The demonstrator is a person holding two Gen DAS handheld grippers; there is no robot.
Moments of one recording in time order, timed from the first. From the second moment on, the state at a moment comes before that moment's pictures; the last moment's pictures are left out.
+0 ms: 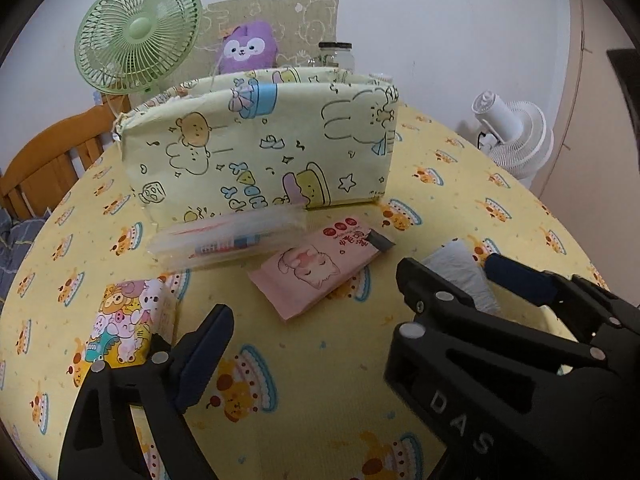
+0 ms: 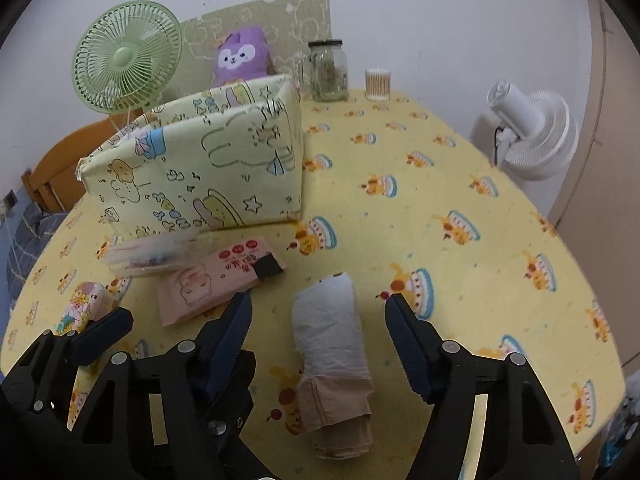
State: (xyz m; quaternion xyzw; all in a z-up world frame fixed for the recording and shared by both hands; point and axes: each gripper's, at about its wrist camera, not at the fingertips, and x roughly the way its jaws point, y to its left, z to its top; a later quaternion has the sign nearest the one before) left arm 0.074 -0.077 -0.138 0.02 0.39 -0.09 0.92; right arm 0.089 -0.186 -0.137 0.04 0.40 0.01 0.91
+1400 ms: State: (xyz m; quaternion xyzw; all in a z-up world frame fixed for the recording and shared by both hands) left arm 0.136 -0.080 -0.138 0.03 0.43 -0.12 0.89; right arm 0.132 -0.196 -0.134 0.07 0.42 0.01 0.91
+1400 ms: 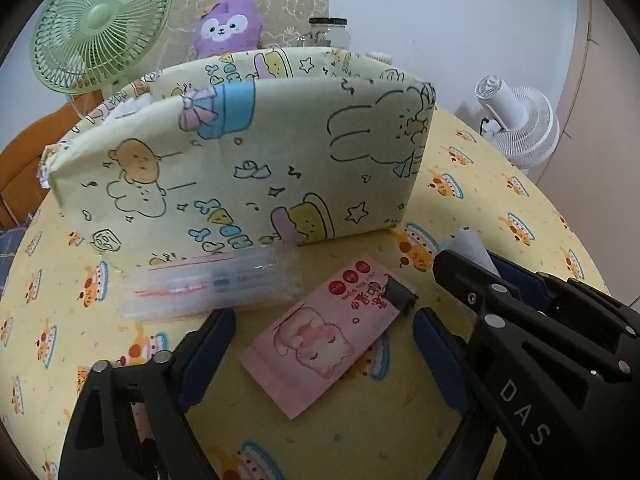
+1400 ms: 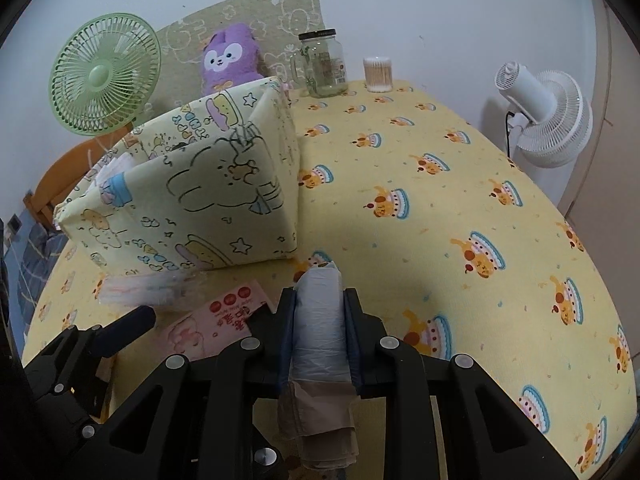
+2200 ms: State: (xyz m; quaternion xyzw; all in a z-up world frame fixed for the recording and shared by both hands) left arm 0.095 -0.081 -0.126 0.03 0.40 -0.13 0.90; right arm 0.107 -0.189 -0.133 0.06 0.42 0.02 0.91
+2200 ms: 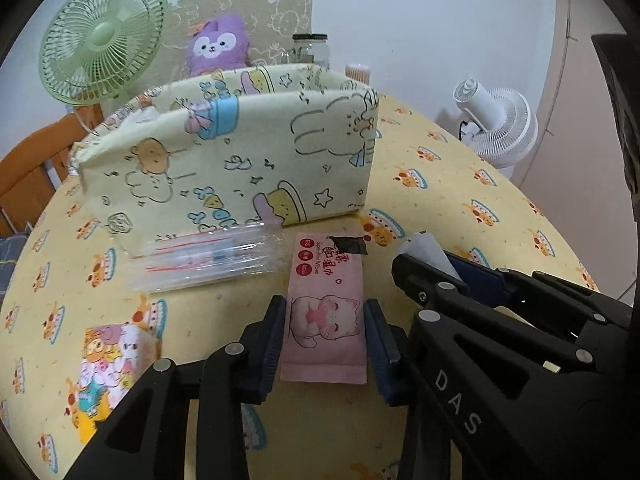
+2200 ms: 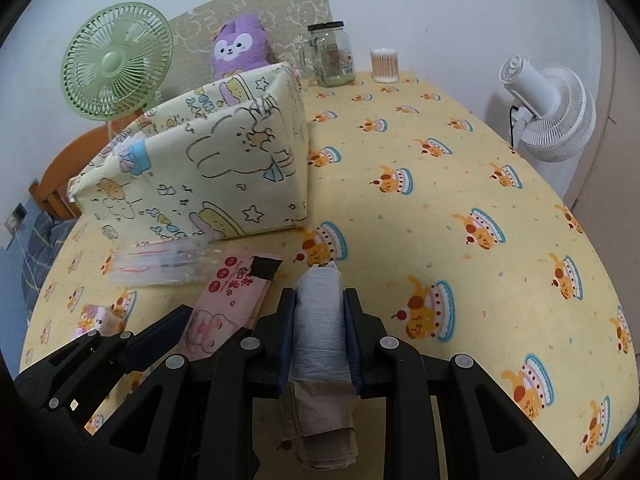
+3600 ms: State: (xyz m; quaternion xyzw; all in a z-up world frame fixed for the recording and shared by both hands) left arm 0.050 -0.034 -0.029 0.00 0.31 -0.08 0.95; right arm 0.069 -0.141 -0.027 0.04 0.33 0.06 0.94
